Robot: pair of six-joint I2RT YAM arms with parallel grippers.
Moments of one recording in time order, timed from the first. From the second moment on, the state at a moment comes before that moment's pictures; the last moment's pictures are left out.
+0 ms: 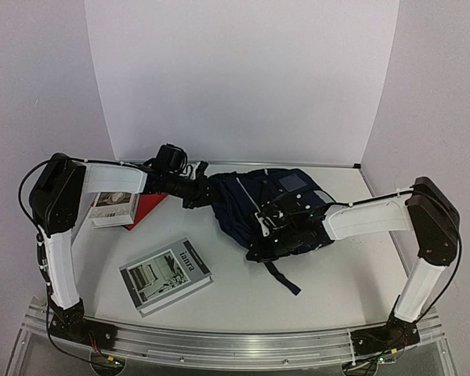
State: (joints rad) left arm -0.56 1.97 1.37 -0.07 0.70 -0.75; right arm 0.88 1.79 1.06 -0.21 -0.20 0.53
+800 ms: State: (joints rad) left arm -0.61 1.83 1.20 -0.27 0.29 -0.60; right arm 0.90 1.79 1.08 -0.17 -0.17 0.68
